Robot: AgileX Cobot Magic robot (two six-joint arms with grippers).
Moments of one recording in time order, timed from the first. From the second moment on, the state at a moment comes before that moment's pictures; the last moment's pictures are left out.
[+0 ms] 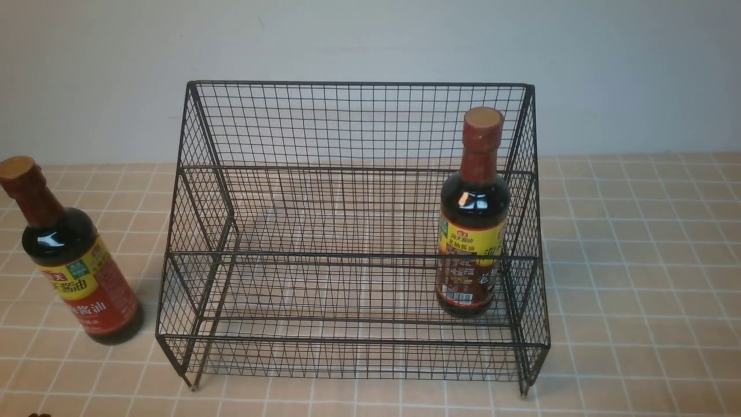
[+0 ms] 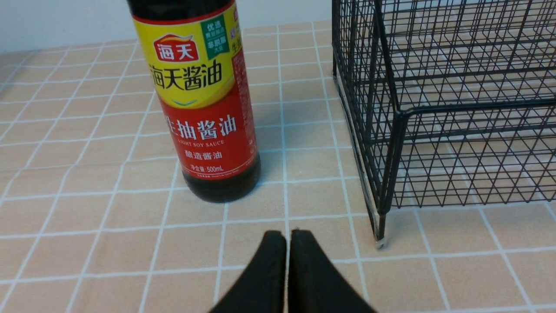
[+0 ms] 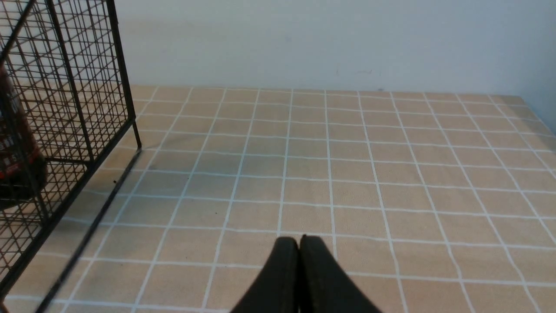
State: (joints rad) right arm 0.01 -0.01 0.02 -0.07 0.38 0.07; left arm -0.02 -0.01 0.02 -0.06 0.39 0.12
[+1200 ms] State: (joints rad) right arm 0.01 -0.01 0.02 -0.07 0.38 0.07; left arm -0.02 -0.01 0.03 -0.33 -0.37 0.02
